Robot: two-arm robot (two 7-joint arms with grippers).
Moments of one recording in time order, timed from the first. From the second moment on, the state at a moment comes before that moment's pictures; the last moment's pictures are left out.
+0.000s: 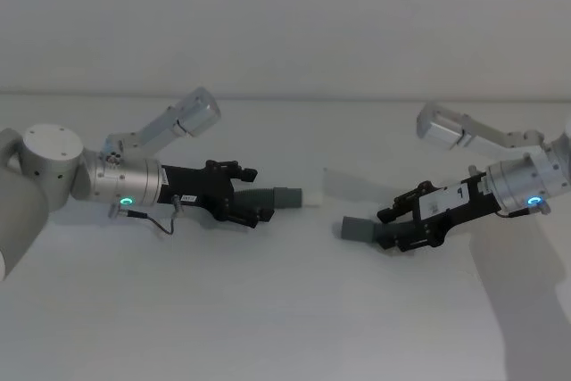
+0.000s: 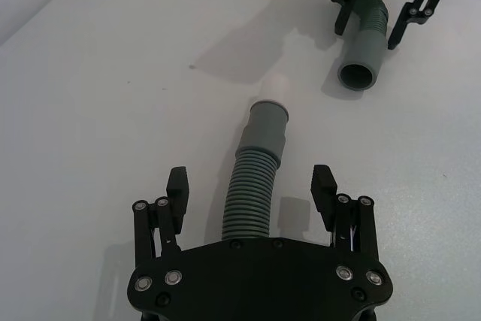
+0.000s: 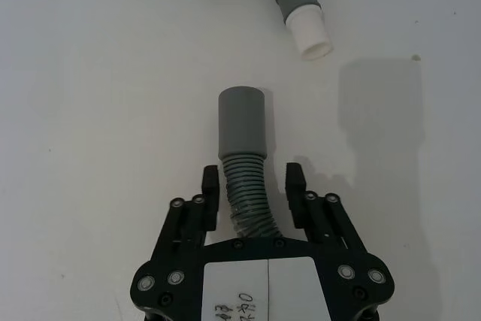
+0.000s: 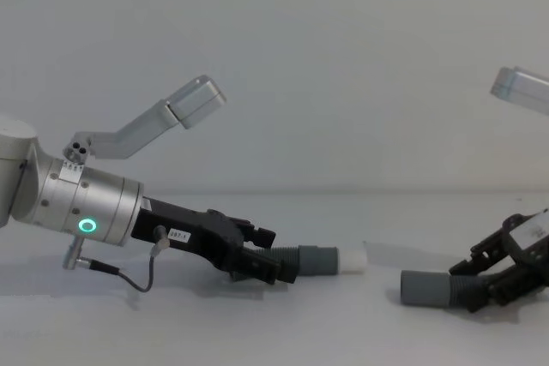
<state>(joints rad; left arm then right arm) -1.00 0.14 0.65 -0.39 -0.24 -0.16 -1.13 0.98 0.47 -0.86 -0.70 0.26 0.05 1.26</state>
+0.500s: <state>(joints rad) -1.00 0.14 0.65 -0.39 -0.24 -0.16 -1.13 0.98 0.47 -0.86 -0.71 0.26 0.05 1.26</state>
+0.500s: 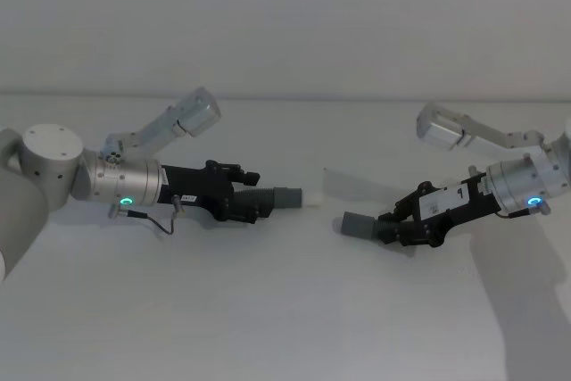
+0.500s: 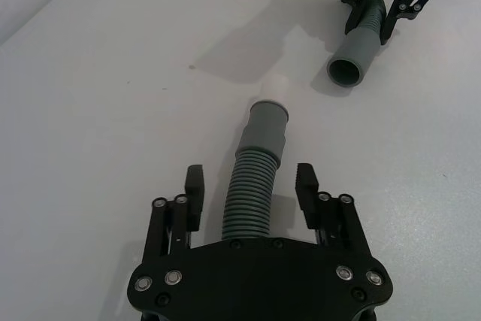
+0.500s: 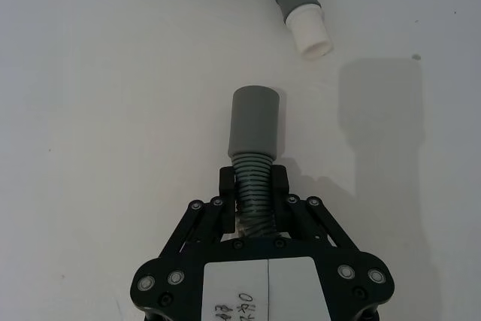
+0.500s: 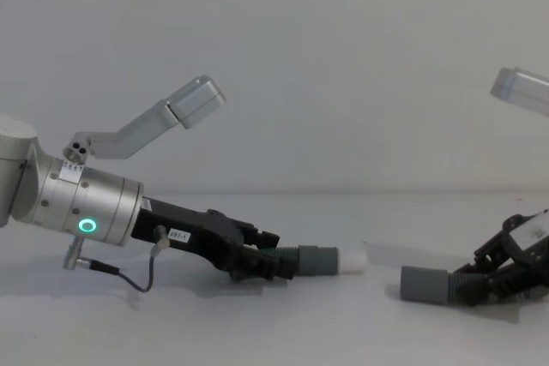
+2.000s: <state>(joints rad) -1.00 0.14 0.65 -0.39 -0.24 -0.17 -1.13 0.98 0.47 -0.86 -0.71 0.26 0.05 1.26</state>
